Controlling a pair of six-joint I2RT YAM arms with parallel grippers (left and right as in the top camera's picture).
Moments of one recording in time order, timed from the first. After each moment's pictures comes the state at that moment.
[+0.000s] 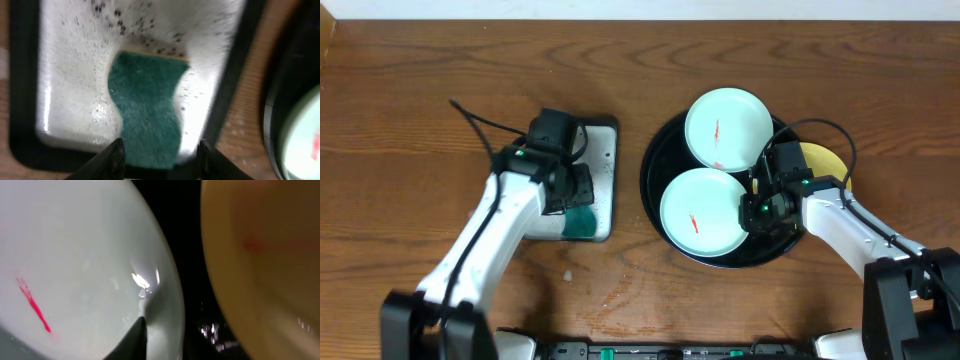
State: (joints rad) left arm -0.24 1.51 1.06 -0.91 0.04 -0.45; right arm 0.22 1.61 0.79 -0.56 -0.23 0.28
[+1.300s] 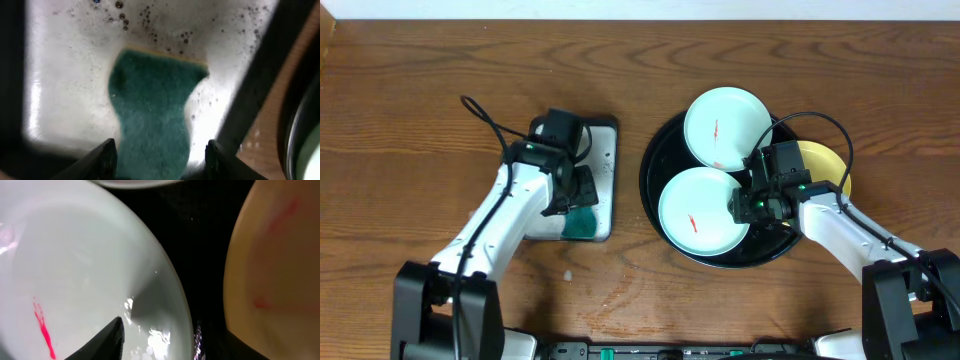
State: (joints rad) left arm -0.24 1.59 1.03 -0.85 0.02 -0.49; right arm 0.24 1.60 0.76 -0.38 -0.21 0.23
